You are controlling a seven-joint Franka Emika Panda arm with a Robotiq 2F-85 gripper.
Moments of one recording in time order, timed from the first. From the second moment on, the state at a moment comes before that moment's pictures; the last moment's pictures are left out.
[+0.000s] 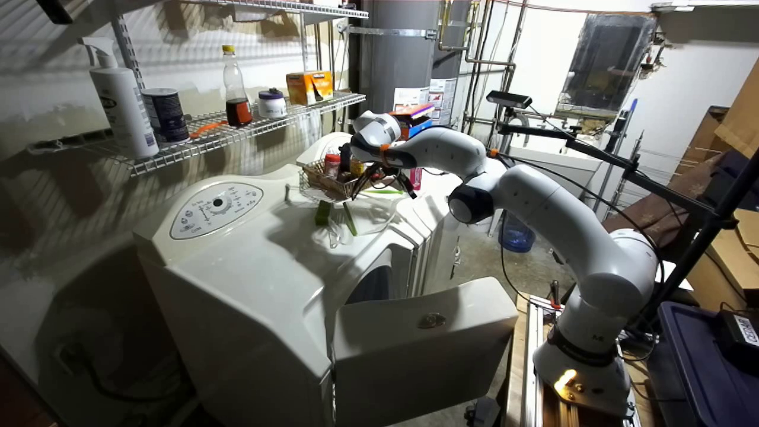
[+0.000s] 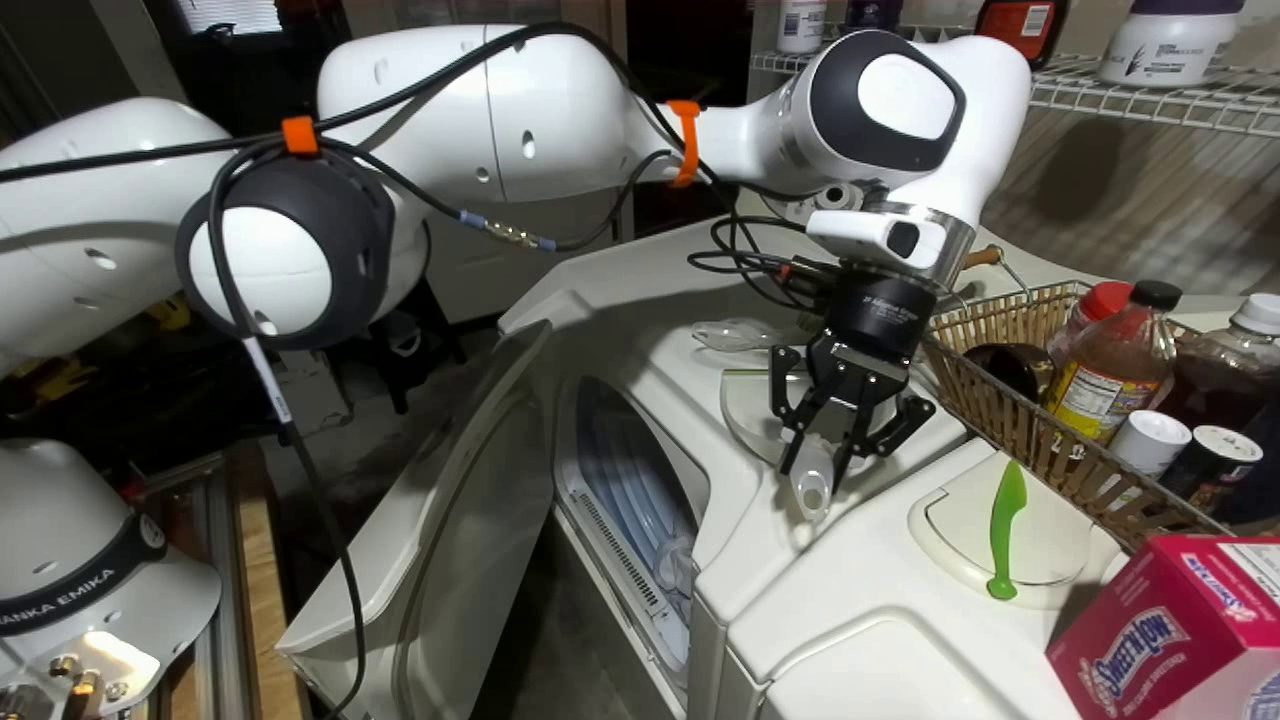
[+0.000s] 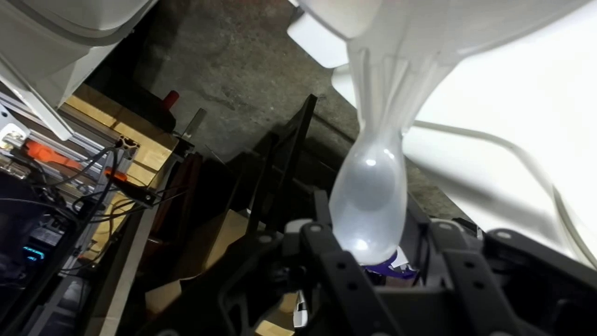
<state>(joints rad) -0.32 1.17 -0.32 -0.45 -0.19 1.15 1.91</state>
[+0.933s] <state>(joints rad) -0.30 1.16 -0.32 -0.45 -0.19 1.26 1.96</state>
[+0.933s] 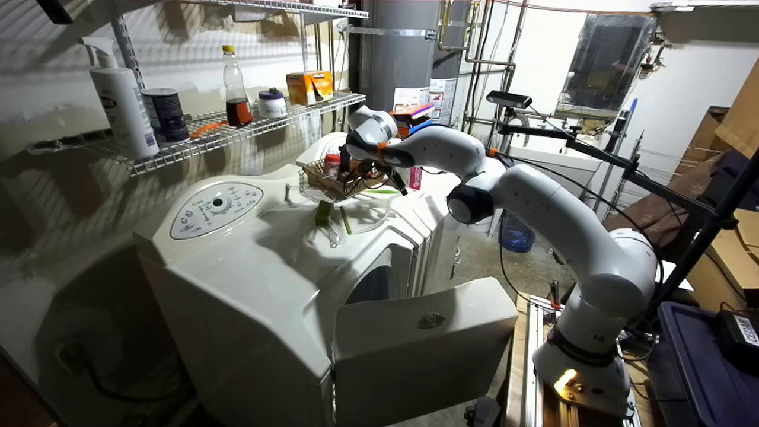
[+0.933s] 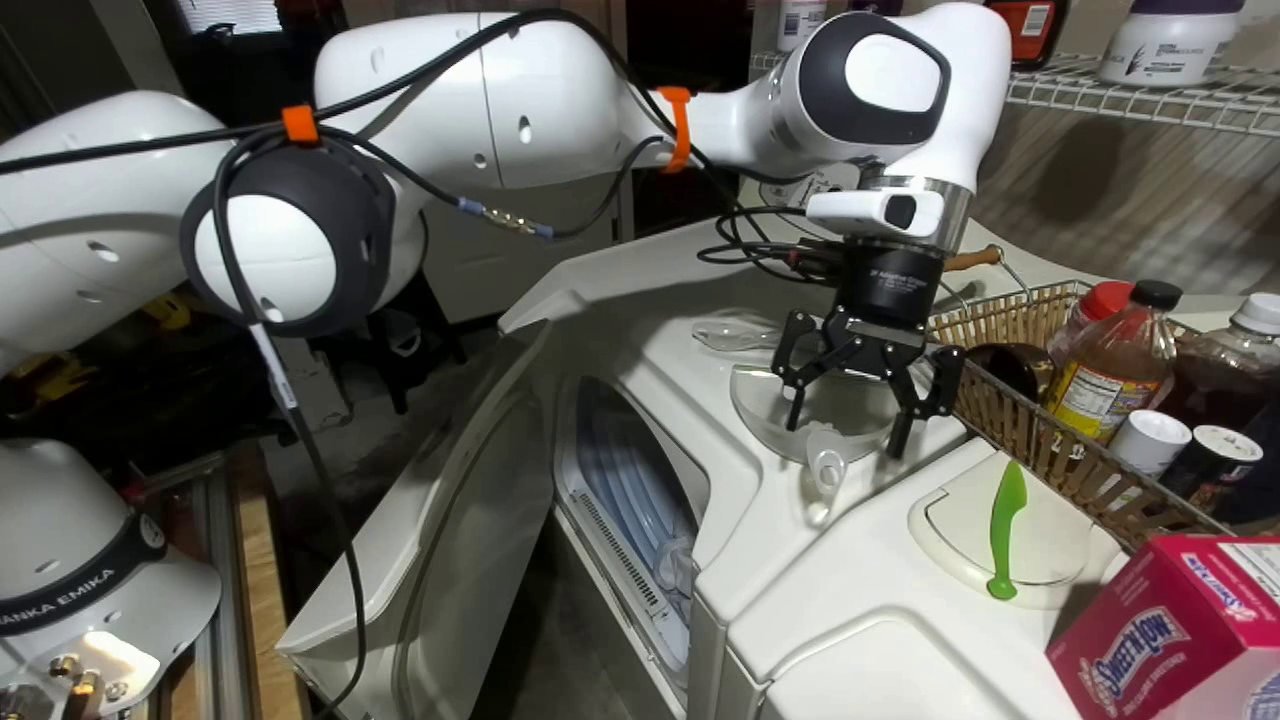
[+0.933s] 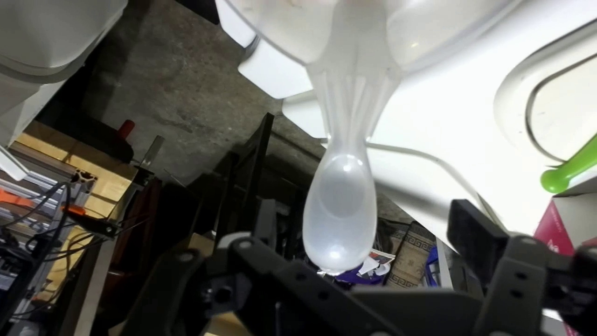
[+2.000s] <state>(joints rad) -0.26 0.98 -0.32 -0.44 -0.27 1.28 1.18</state>
